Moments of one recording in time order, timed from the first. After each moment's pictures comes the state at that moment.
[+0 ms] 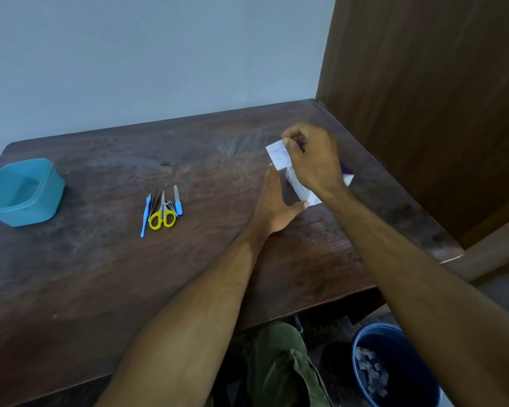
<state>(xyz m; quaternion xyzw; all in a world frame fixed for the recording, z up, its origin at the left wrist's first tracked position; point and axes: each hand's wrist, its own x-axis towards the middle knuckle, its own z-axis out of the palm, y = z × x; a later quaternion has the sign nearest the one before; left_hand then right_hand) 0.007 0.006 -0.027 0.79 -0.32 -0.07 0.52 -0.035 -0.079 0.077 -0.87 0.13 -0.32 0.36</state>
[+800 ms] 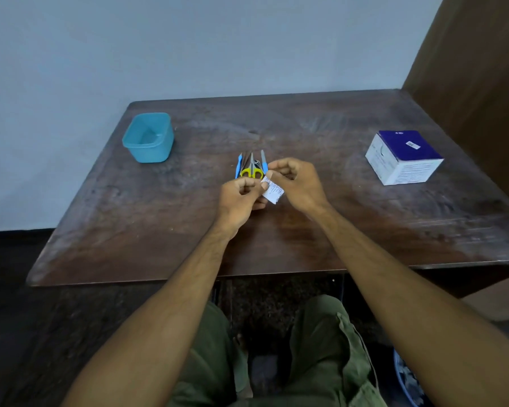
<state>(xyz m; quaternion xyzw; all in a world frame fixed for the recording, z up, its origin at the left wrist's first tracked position) -0.029 0.236 -0.004 0.72 -0.04 -0.07 0.69 -0.041 0.096 0.013 -0.80 0.03 -0.14 0.58</state>
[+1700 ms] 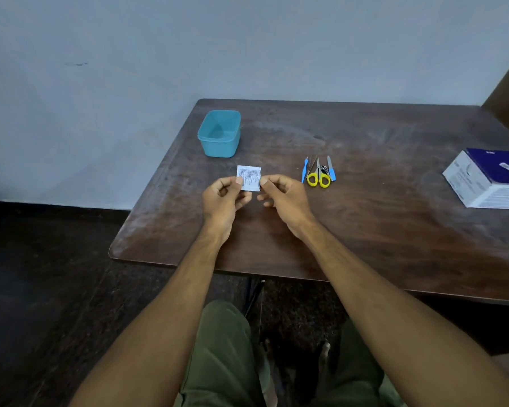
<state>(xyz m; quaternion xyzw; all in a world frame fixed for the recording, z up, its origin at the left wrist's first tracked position) -0.012 0.376 -0.011 0.60 0.10 0.05 0.79 -0.017 0.244 -0.010 -0.69 0.01 -0.05 0.72</state>
